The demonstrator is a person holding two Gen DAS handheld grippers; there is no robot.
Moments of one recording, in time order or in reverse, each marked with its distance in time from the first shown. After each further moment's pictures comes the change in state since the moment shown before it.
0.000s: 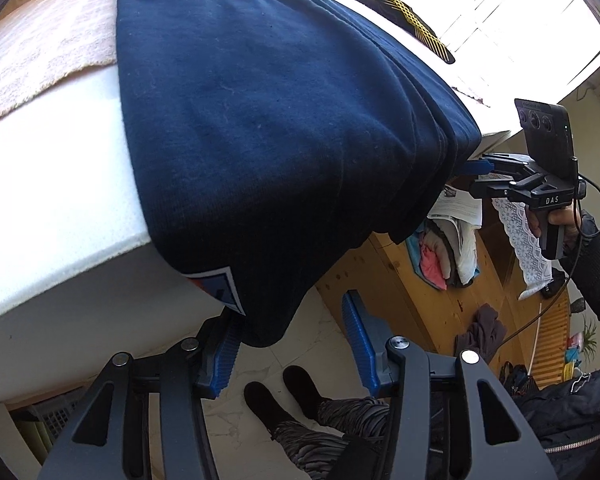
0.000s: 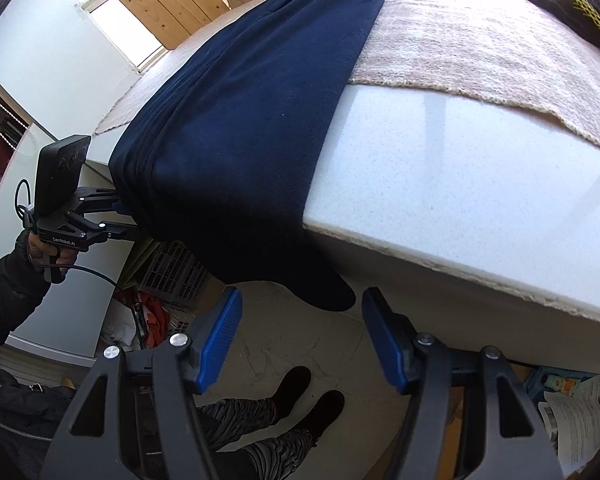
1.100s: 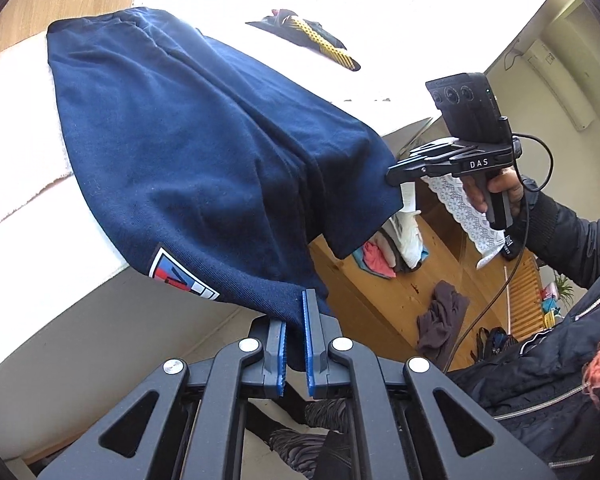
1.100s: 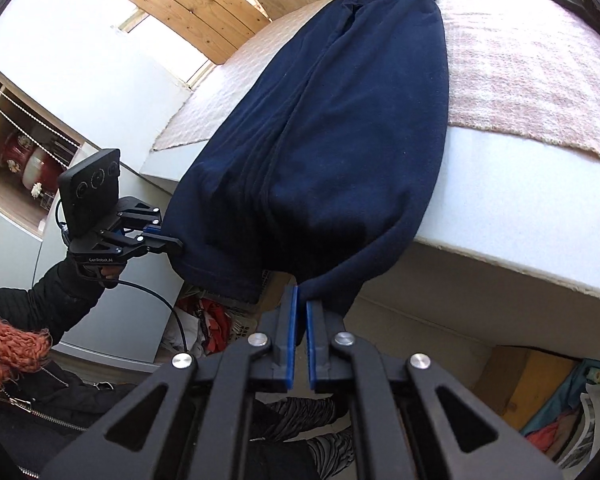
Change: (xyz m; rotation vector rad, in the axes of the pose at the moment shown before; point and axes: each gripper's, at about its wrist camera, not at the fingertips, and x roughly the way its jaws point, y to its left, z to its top) left arm -0.072 -0.033 0.000 0.144 -0.087 -0.213; right arm -0.076 0.010 0.026 0.050 -0.019 0.207
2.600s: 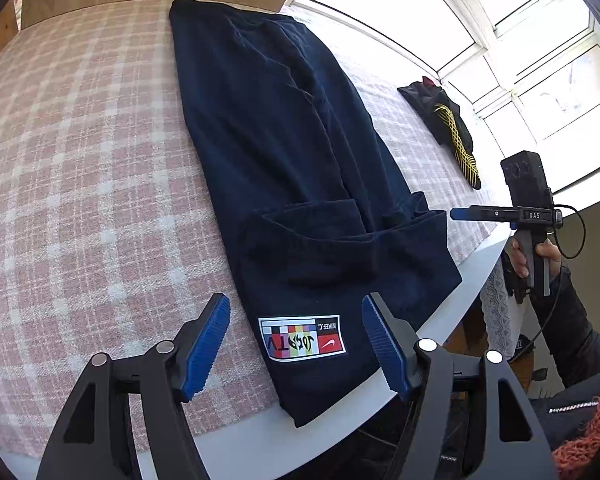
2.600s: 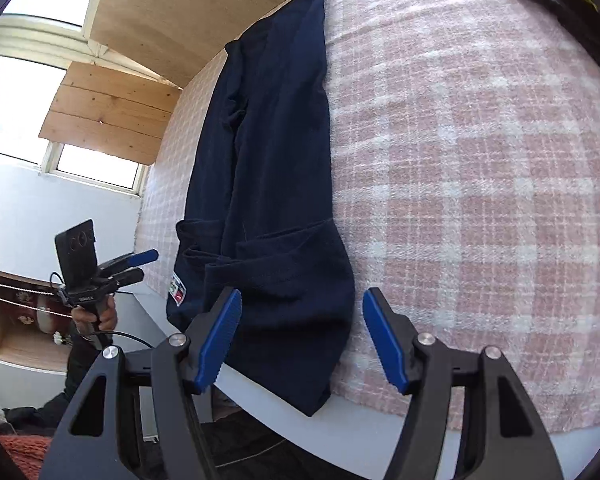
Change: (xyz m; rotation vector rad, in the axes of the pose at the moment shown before) left arm -0.017 0.133 0.175 -0.344 0.045 0.165; right arm -0.028 -0.103 0.161 0.226 0.071 -0.097
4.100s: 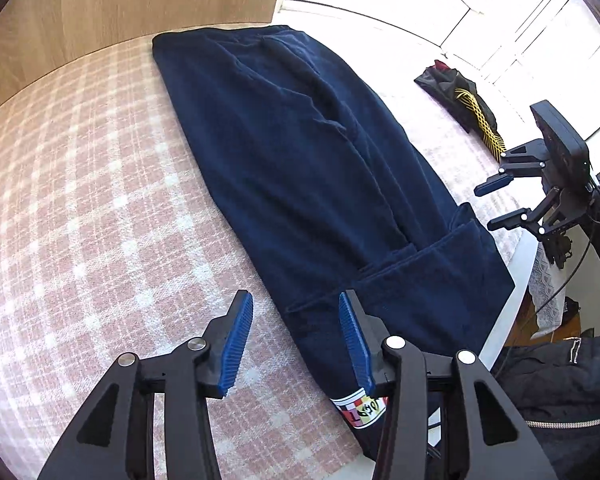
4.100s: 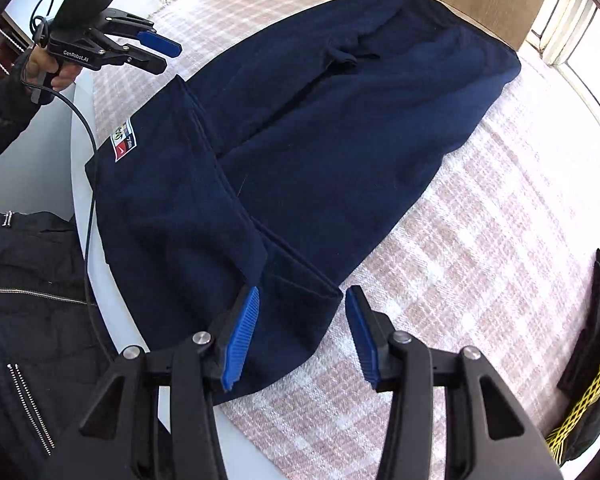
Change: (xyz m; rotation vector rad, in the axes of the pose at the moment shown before) left arm 0.002 0.037 0.045 0.152 0.018 0.116; right arm 0.083 0.087 0.053 -0.720 0.313 -0.194
